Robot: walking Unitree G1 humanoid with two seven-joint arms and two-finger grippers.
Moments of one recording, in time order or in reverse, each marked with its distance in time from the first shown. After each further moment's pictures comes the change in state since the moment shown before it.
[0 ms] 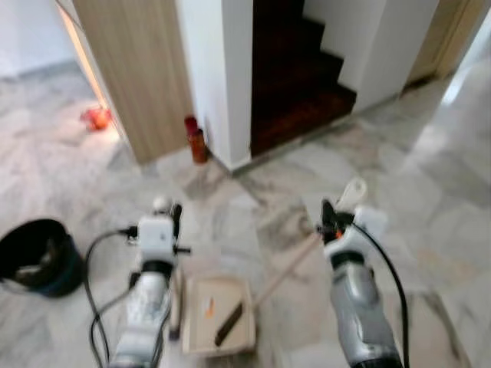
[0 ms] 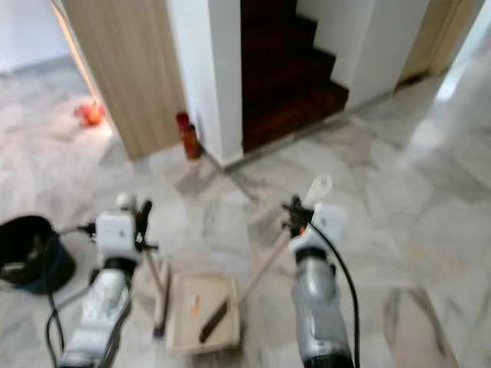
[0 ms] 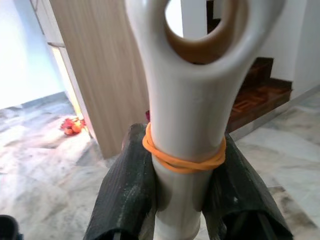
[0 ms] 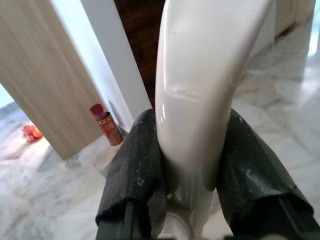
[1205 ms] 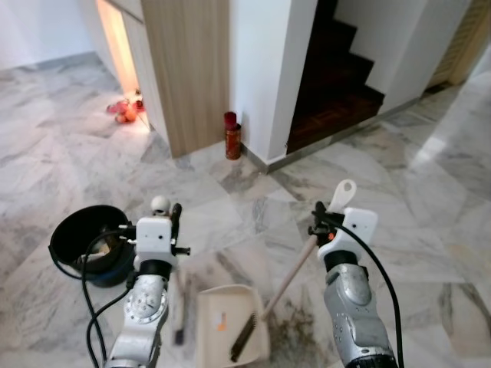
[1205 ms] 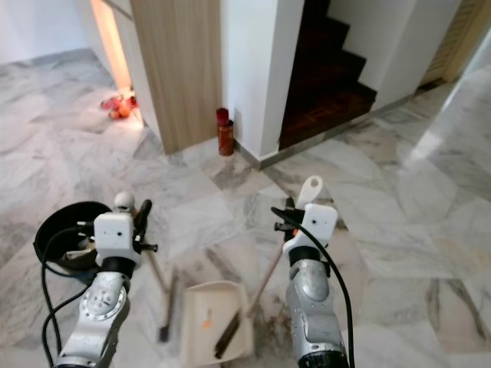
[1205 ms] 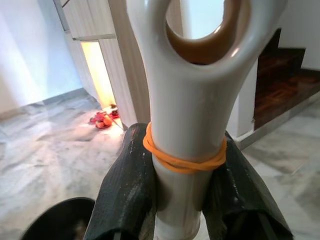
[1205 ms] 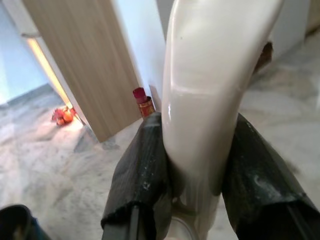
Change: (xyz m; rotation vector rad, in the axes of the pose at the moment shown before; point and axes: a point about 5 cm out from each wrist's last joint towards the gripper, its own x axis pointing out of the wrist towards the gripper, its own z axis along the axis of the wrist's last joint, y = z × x) left arm 0.000 0.014 0.000 0.035 0.001 0.027; right arm 0.002 0.012 -0.001 -0.017 0.009 0.036
